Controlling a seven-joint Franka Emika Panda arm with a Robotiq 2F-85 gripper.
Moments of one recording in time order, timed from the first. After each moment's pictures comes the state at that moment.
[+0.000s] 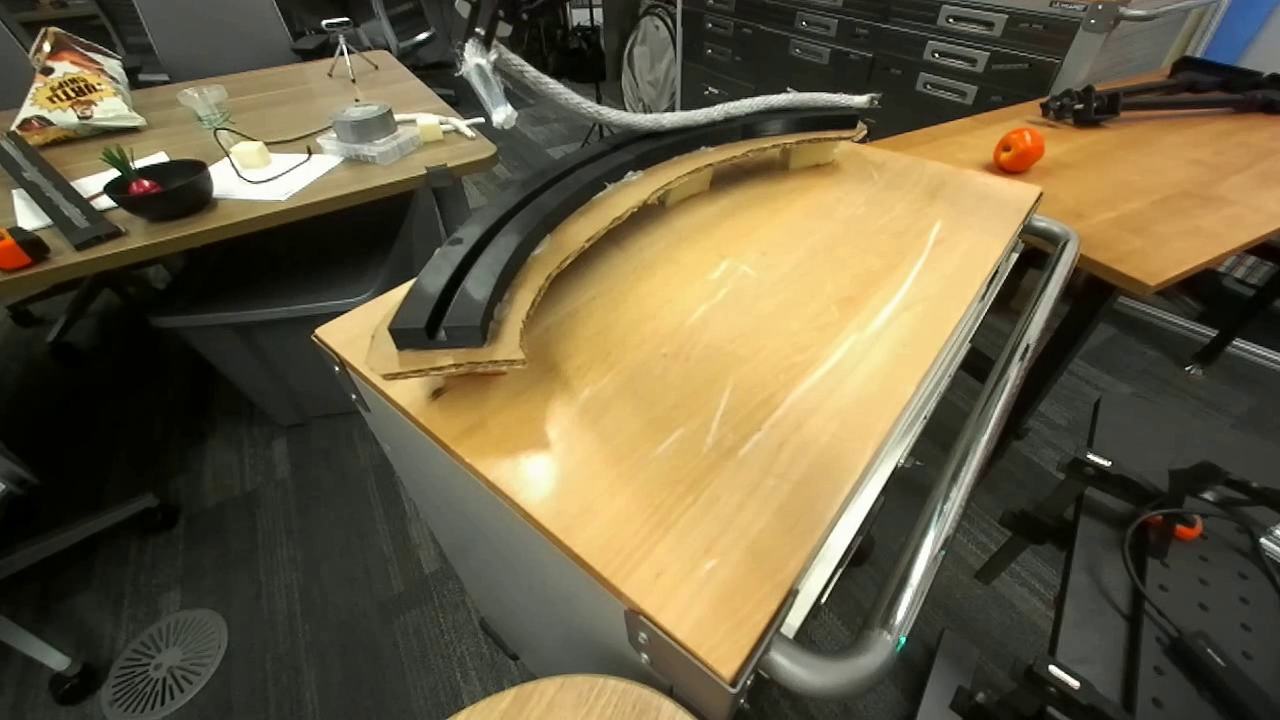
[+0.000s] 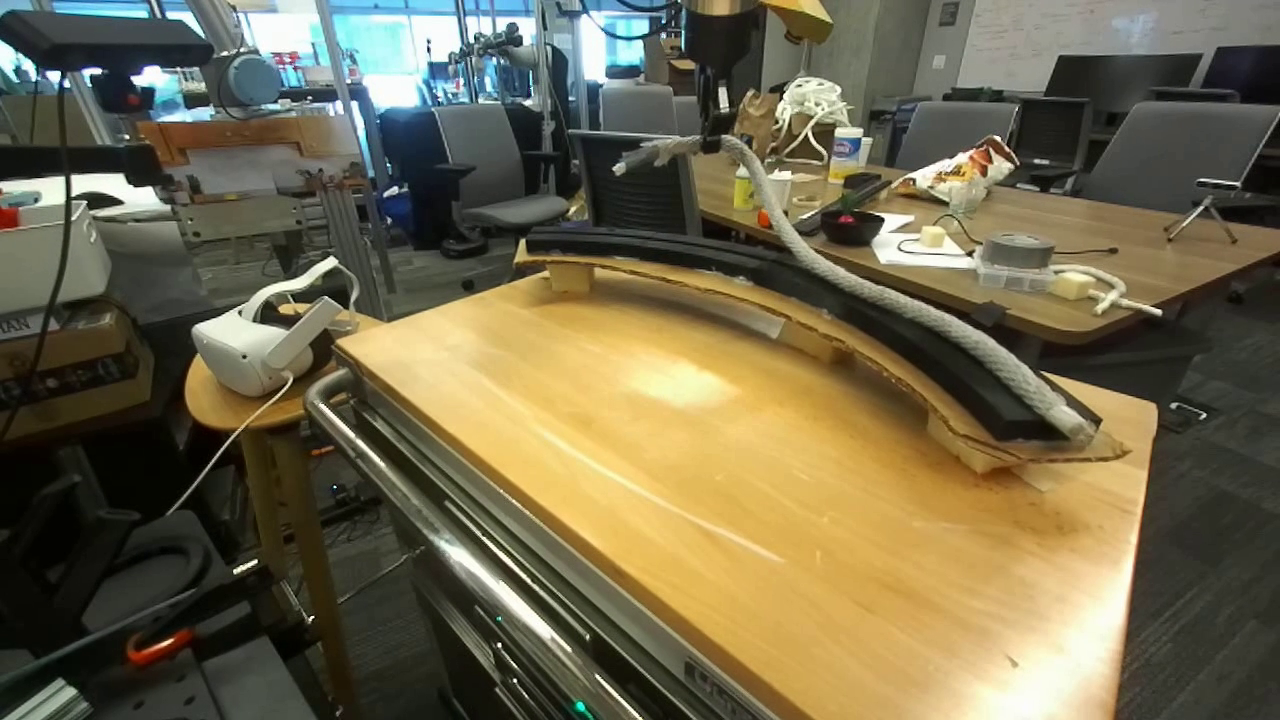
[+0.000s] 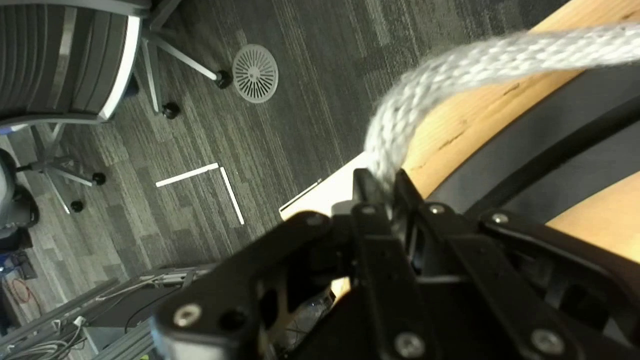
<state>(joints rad) -0.18 0.49 0.25 -1.47 0.24 2.37 -2.53</state>
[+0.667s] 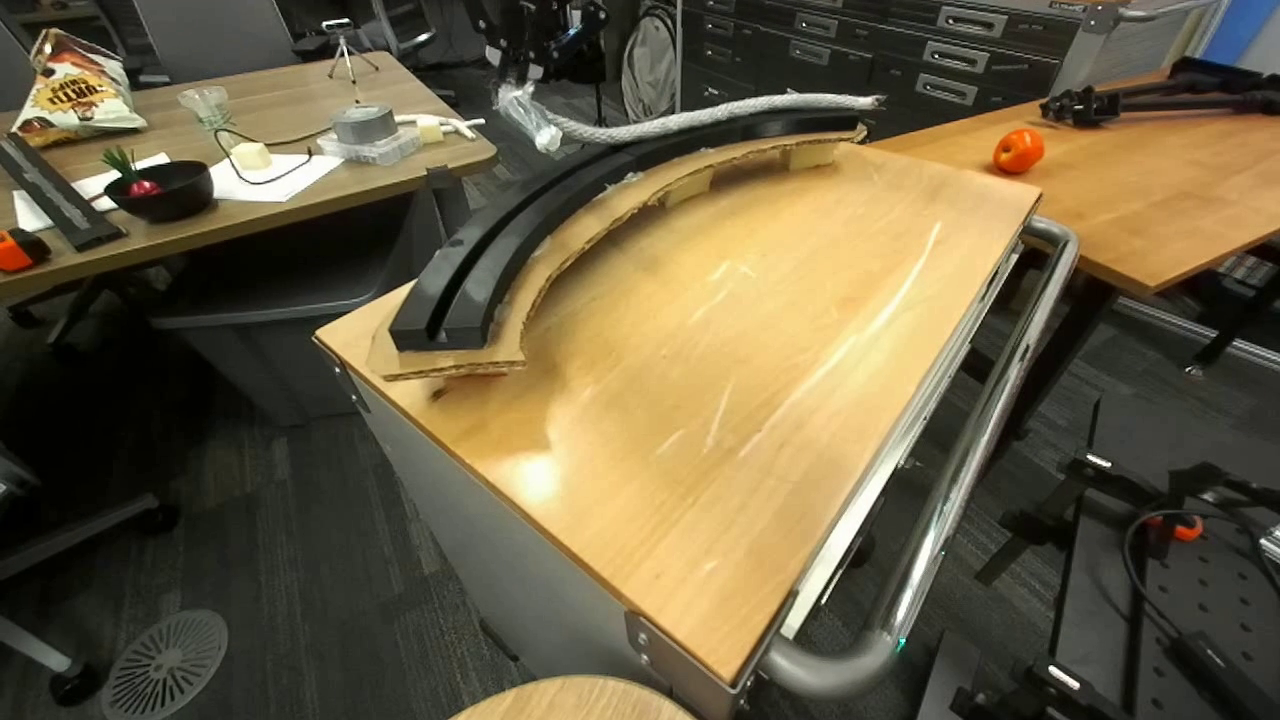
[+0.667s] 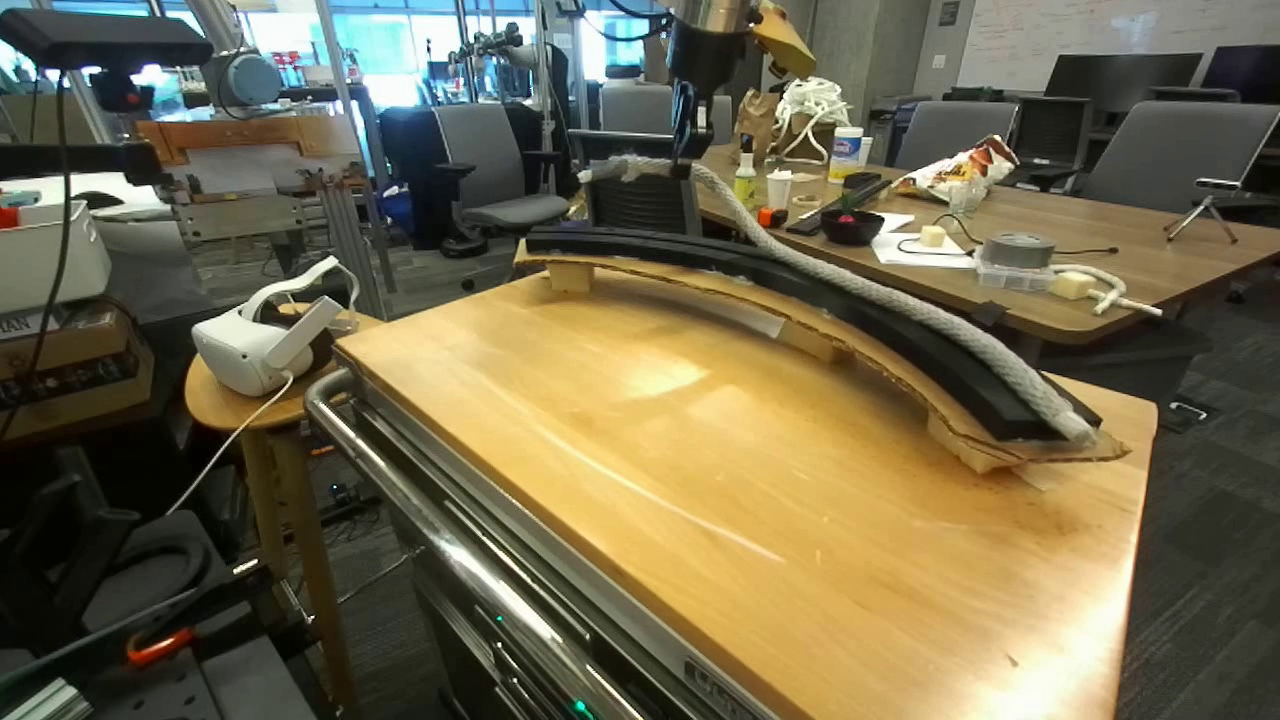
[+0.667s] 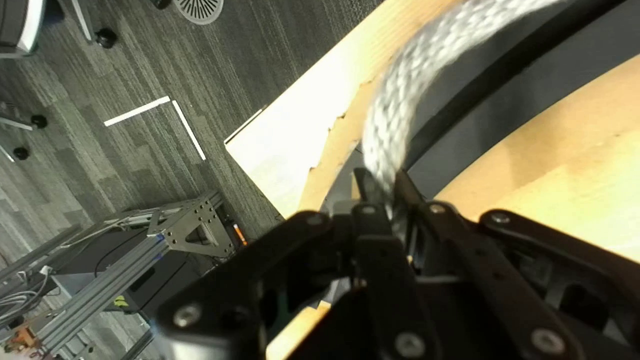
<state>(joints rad) -0.18 0.50 0.23 -1.44 0.28 2.14 -2.53</state>
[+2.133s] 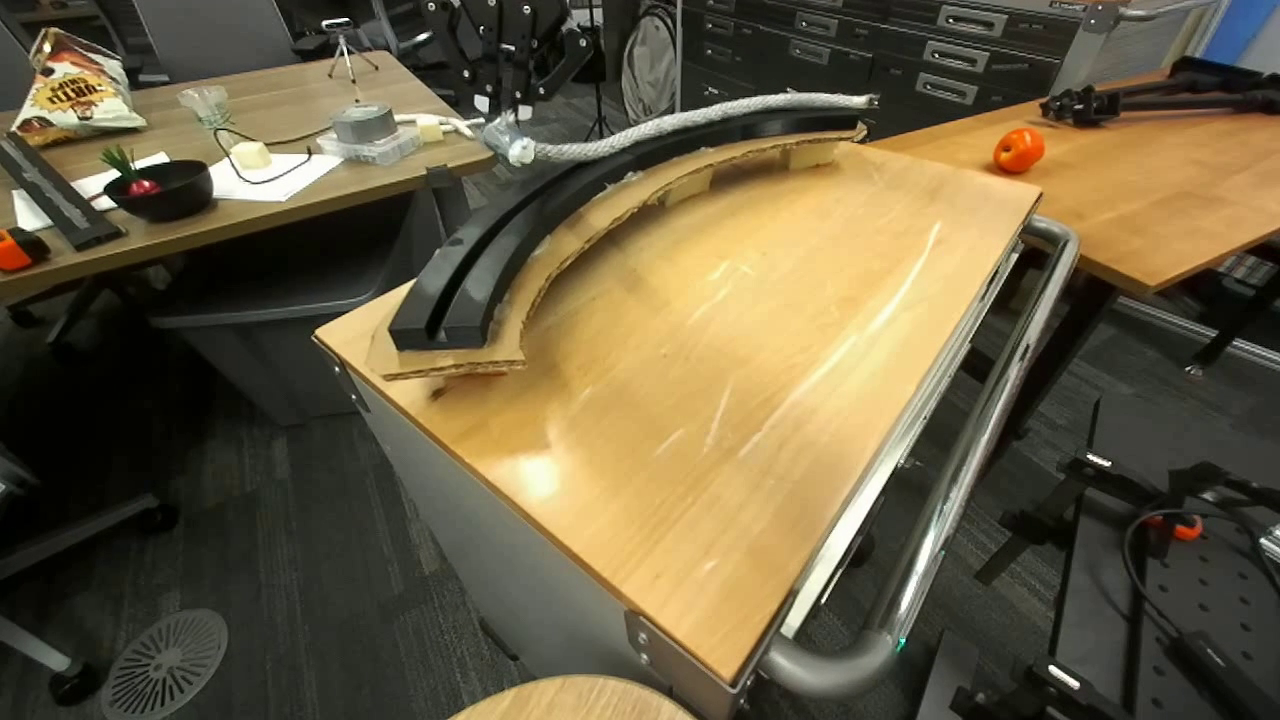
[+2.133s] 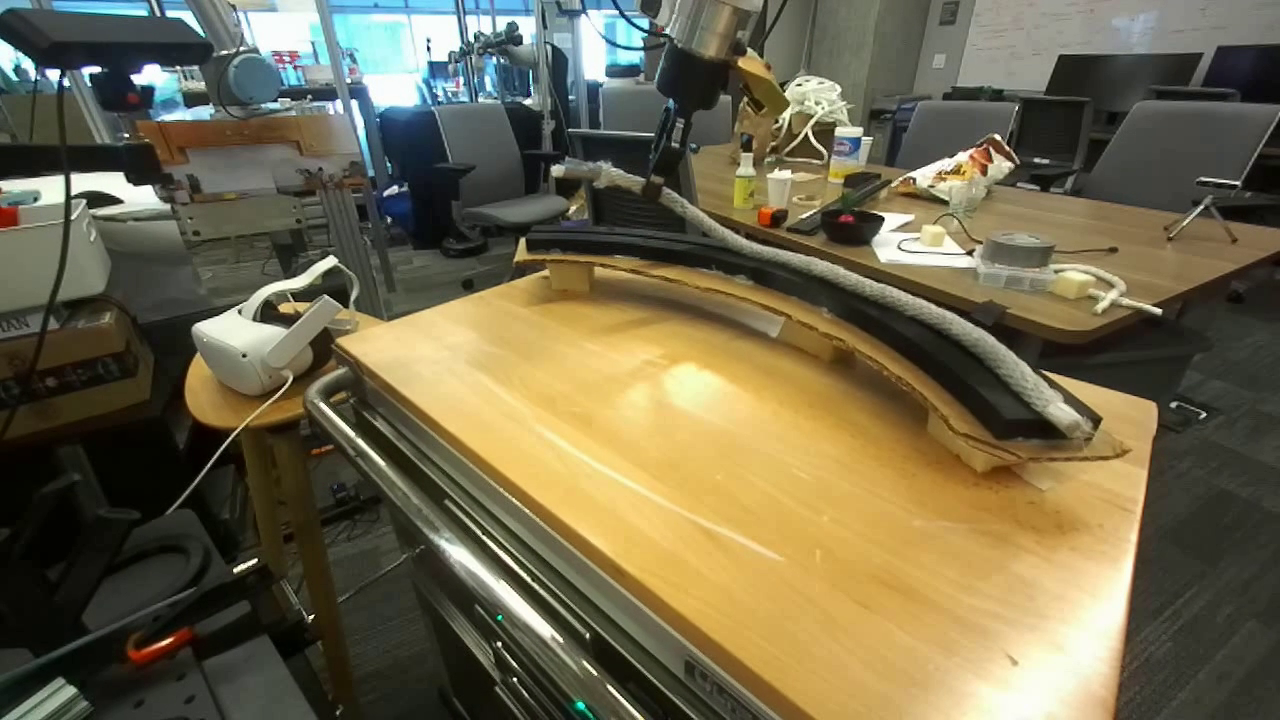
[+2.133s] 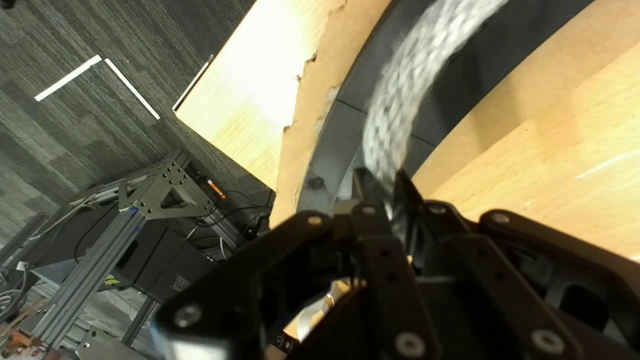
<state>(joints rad) -0.11 0.68 0.20 -1.17 0.26 1.82 -2.33</state>
